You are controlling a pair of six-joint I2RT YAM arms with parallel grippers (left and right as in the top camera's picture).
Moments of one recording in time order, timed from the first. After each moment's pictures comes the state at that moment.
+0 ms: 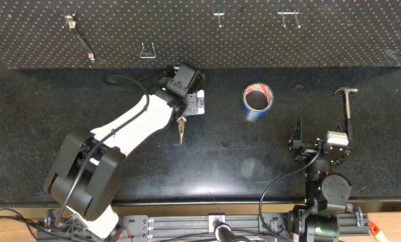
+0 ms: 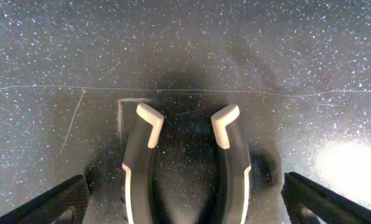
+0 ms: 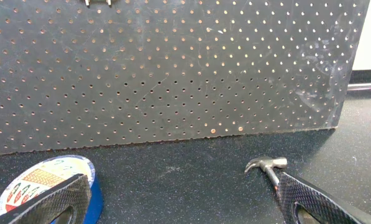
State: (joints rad) left arm -0.54 1.86 1.15 -0.52 -0.13 -0.57; right arm -0.15 0.01 0.01 -0.07 0.00 -0.03
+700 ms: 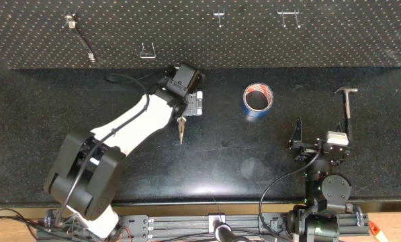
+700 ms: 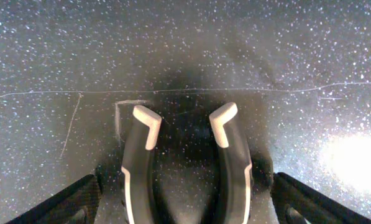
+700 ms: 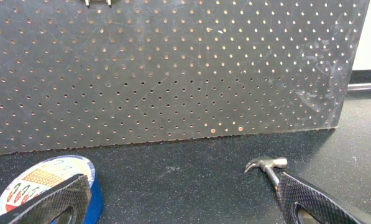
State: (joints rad) left arm -0.54 1.86 1.15 -0.52 -0.13 -0.52; right arm -0.15 0.01 0.01 -0.07 0.00 -0.03
